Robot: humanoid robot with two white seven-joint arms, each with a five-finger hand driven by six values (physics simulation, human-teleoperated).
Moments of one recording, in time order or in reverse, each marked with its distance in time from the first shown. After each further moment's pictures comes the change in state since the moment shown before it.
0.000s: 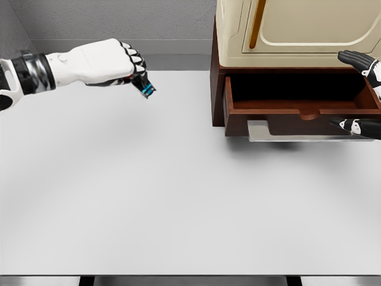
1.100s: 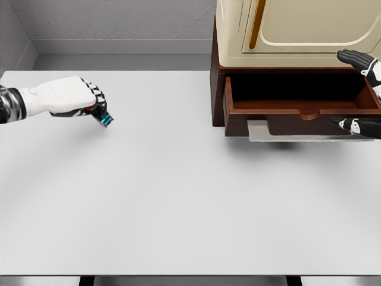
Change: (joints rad) left arm 0.133 0.121 0.004 0.096 -0.029 0.000 0.000; right arm -0.006 -0.001 0.003 0.000 0.001 0.000 0.000
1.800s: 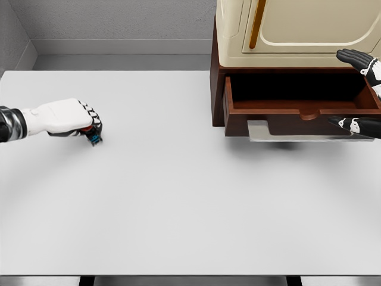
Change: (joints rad) left arm 0.086 0.022 -0.002 0.010 -0.051 0.000 0.000; right arm -0.006 0.001 0.004 0.000 0.000 0.000 0.001
